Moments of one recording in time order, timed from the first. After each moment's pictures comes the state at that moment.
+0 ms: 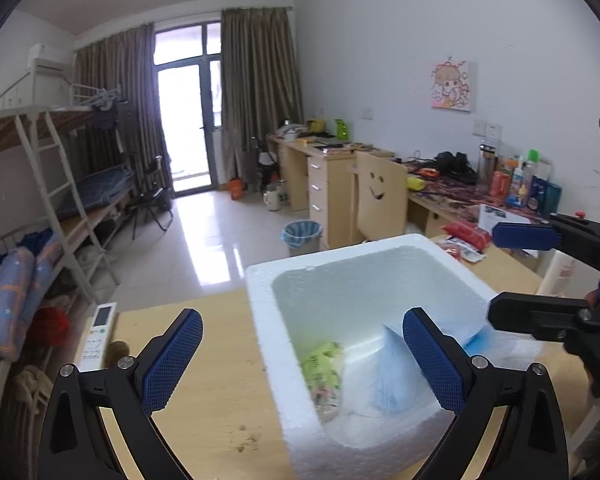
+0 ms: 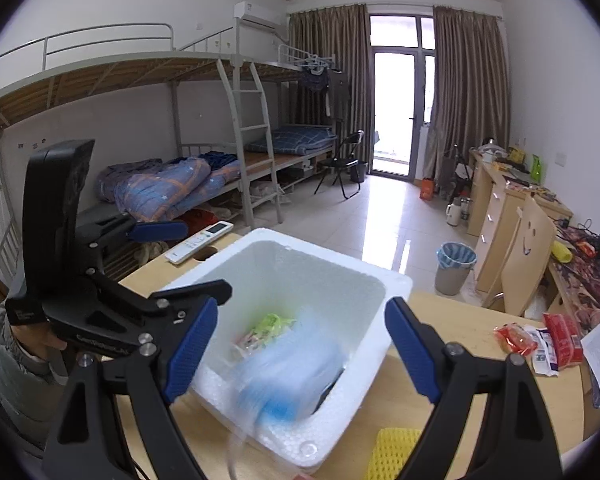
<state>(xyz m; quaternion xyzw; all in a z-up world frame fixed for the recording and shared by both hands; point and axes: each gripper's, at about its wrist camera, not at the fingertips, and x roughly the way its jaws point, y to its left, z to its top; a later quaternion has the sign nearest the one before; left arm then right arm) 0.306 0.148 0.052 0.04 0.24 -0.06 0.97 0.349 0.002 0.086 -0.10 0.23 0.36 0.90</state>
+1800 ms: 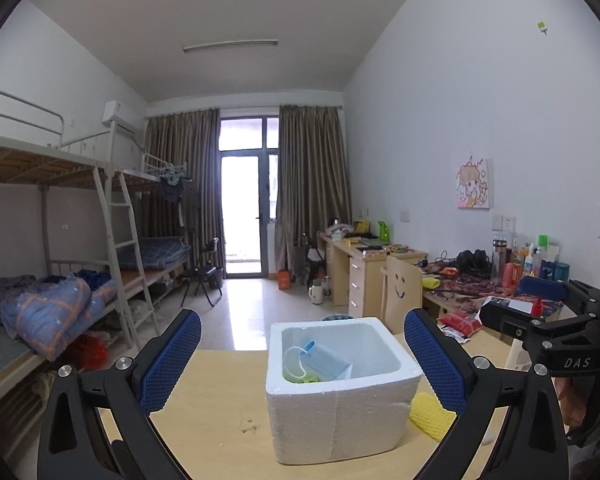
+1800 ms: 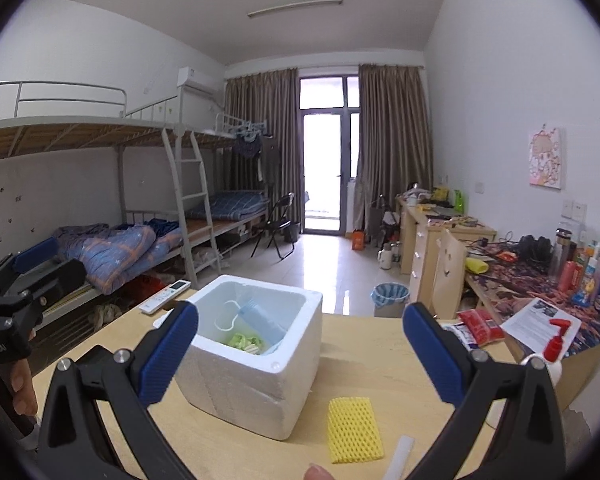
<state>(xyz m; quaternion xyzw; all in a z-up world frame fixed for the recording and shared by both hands) 0.131 0.093 0.110 0.01 0.05 0.04 1.00 0.239 -0.072 0.124 -0.04 0.11 0.24 0.96</state>
